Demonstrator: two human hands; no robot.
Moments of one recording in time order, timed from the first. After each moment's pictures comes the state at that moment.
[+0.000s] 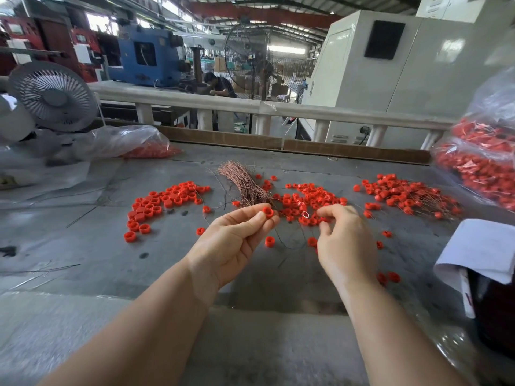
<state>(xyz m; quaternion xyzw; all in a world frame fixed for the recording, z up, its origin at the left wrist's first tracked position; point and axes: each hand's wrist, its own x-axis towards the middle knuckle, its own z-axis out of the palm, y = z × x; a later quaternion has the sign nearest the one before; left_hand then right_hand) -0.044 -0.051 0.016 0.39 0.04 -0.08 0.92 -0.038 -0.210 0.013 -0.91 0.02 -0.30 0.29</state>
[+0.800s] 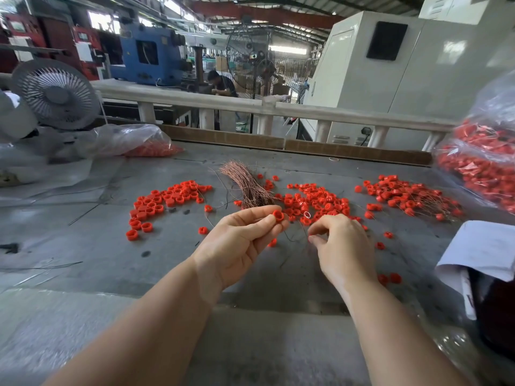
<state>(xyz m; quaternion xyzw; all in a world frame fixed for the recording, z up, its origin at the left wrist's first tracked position) -0.047 -0.054 0.018 0.42 0.00 -0.09 0.90 -0.035 -0.214 0.008 -0.95 -0.02 -0.23 0.22</state>
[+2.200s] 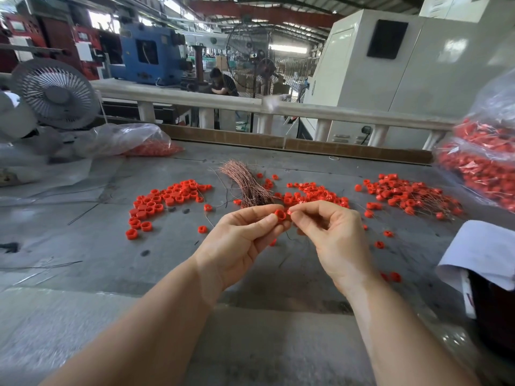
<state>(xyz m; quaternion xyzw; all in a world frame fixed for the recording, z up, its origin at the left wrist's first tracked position) -0.052 -0.058 0.022 0.43 -0.02 -0.08 0.90 -0.039 -0.202 0.018 -0.75 -0.19 -0.21 0.60</state>
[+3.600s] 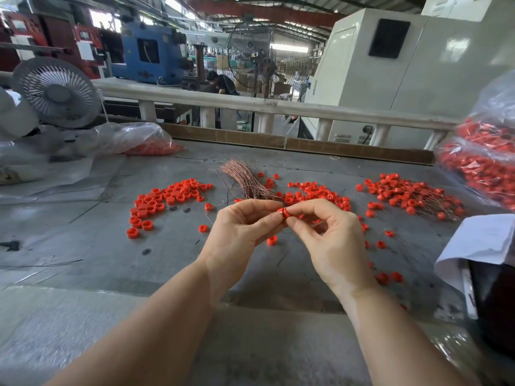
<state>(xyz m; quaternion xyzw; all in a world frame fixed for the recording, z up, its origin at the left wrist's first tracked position) -0.050 -0.060 0.013 0.53 -0.09 0.04 0.85 -0.045 -0.197 0.017 -0.78 -0.23 -0.30 0.50</state>
